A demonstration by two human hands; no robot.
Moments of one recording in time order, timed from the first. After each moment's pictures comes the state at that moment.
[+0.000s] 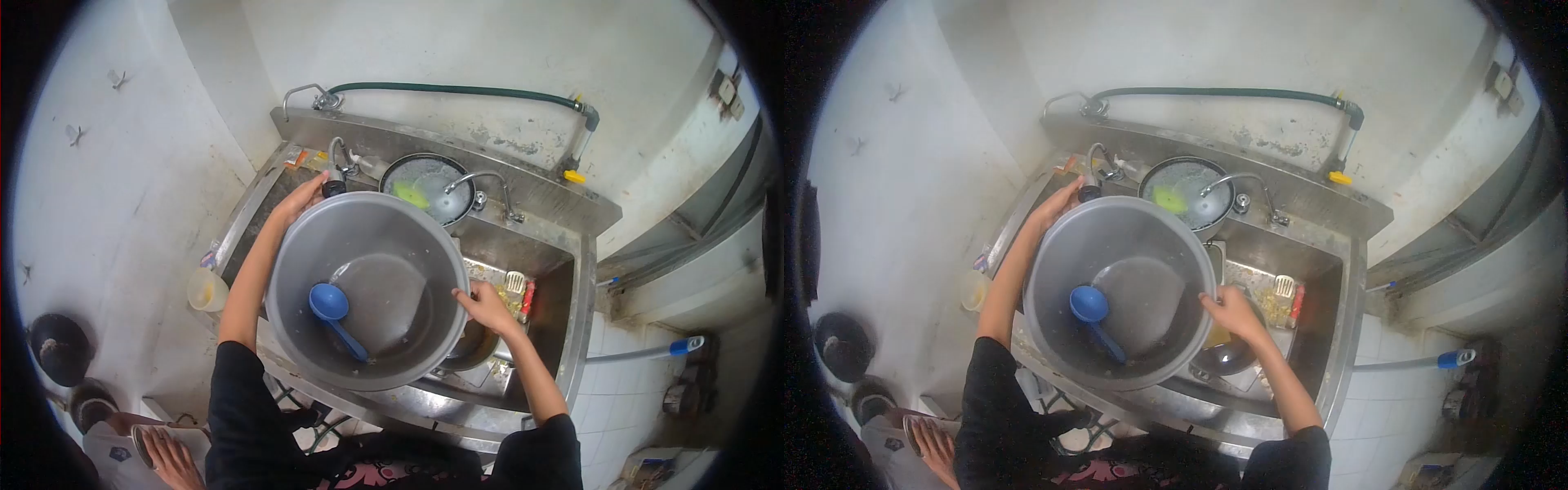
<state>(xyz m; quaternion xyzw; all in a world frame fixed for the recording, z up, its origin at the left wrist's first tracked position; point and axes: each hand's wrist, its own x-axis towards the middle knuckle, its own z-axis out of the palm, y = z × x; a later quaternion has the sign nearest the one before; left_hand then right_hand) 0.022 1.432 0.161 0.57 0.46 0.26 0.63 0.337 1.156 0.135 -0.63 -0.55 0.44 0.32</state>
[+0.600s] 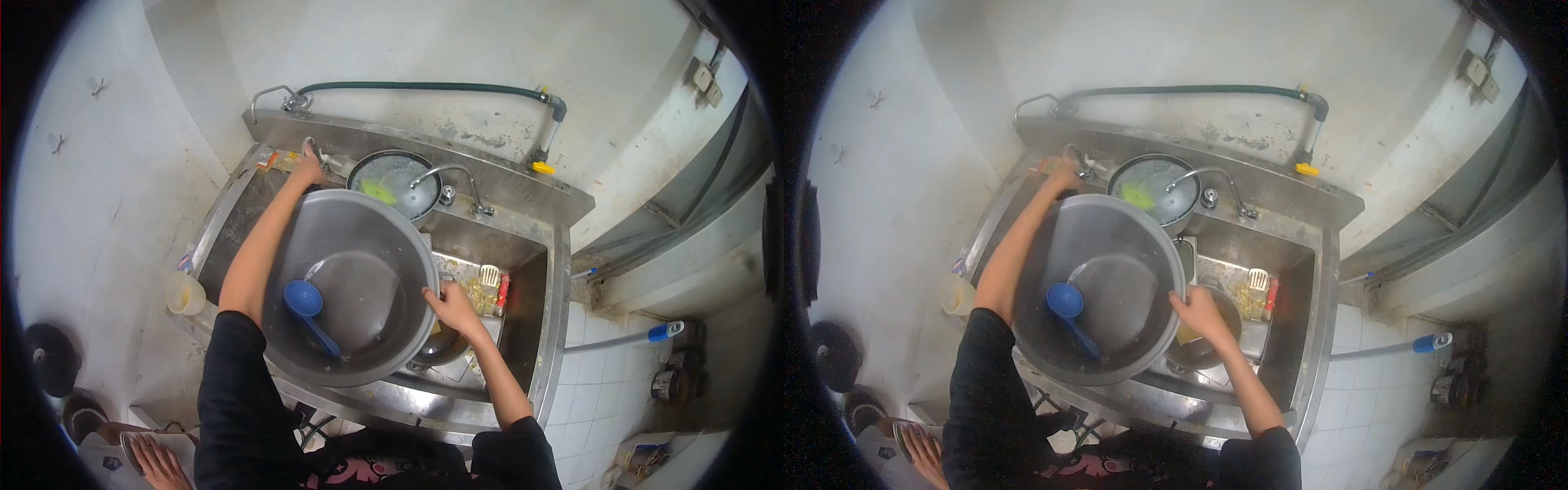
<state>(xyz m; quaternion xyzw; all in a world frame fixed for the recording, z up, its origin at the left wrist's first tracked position) 0.102 1.508 0.129 0.78 0.62 0.02 0.08 0.331 1.139 0.134 -0.66 -0.55 0.37 0.36</state>
